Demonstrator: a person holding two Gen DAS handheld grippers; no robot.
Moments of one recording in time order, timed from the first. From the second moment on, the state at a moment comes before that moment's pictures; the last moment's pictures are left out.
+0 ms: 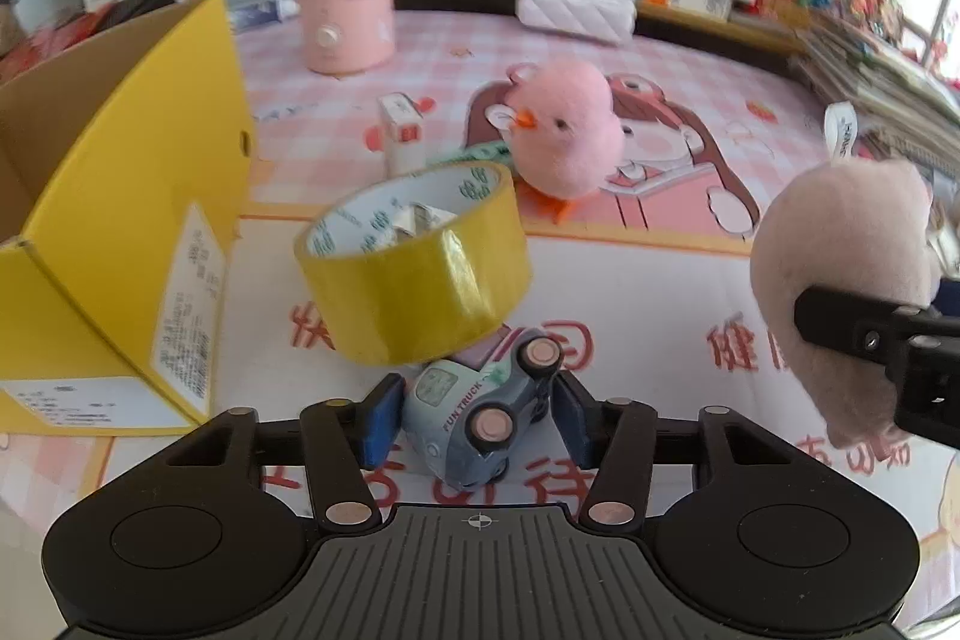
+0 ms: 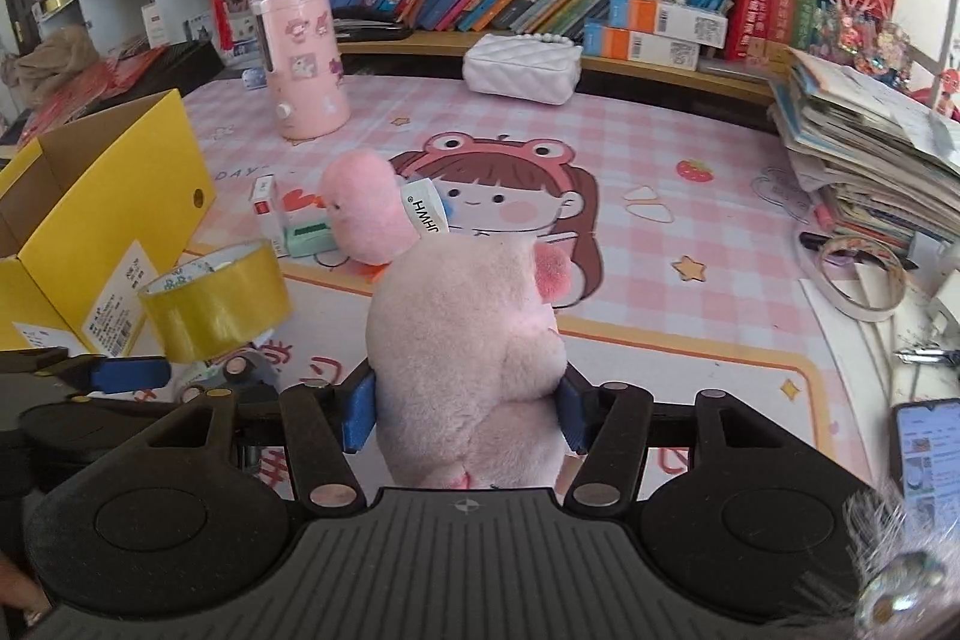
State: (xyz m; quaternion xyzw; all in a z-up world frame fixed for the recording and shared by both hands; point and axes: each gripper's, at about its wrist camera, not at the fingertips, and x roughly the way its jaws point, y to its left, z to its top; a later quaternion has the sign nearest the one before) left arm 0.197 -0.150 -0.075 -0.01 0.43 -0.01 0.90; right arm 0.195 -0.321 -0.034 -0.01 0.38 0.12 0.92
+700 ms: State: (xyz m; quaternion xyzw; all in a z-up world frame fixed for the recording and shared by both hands) left arm 0.168 -0.136 -0.062 -0.15 0.46 -0.12 0.87; right arm 0.162 -0.325 -0.026 0.00 0.37 0.05 0.93
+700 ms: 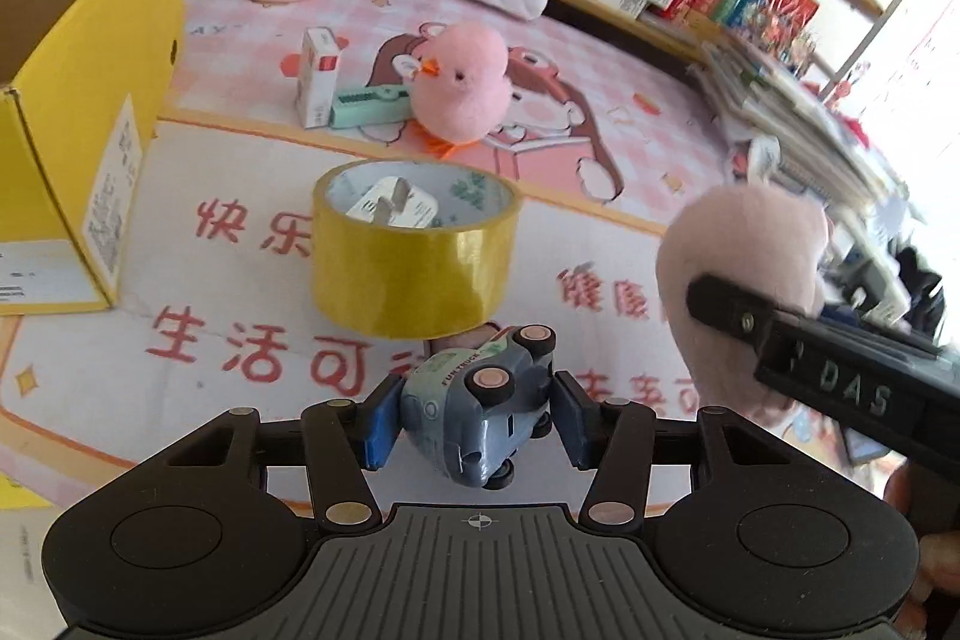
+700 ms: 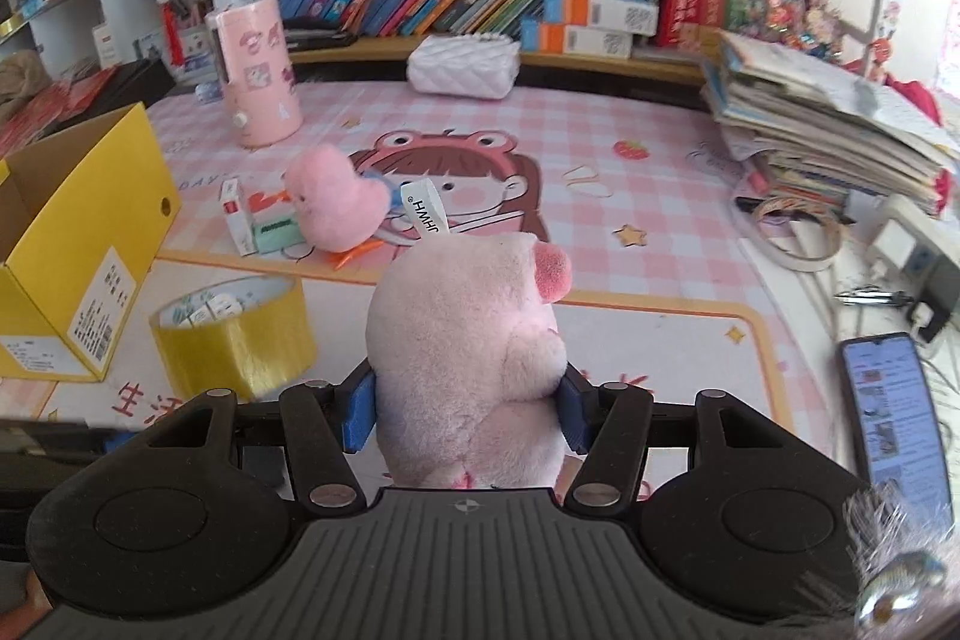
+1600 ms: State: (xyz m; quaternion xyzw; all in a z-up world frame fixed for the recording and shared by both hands) left arm 0.122 -0.113 -0.019 -0.17 0.35 -0.19 0.90; right arm 0.132 -0.323 -0.023 0.02 0.37 -0.03 0.93
